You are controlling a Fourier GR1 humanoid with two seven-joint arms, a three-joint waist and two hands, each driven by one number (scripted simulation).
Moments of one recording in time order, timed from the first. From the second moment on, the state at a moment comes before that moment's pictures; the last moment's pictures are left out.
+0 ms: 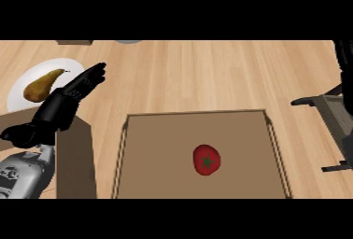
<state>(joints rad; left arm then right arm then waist) -0.28 0.42 -0.18 -1.62 0.15 0.08 0.12 -0.39 -0.45 -0.05 -1.65 -0.23 -0.24 0.13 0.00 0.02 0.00</state>
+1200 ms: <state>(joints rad) -0.21 0.42 0.00 -1.63 0.03 0.16 0.04 0.32 -0.38 0.23 -2.03 0.17 -0.44 0.21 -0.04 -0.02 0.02</state>
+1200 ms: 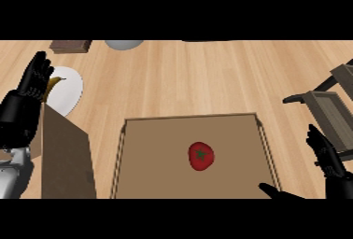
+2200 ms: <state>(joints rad) -0.26 0.37 -0.02 -1.62 -0.06 0.12 0.03 0.15 -0.50 0.43 -2.29 0.42 -0.19 1.02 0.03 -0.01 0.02</state>
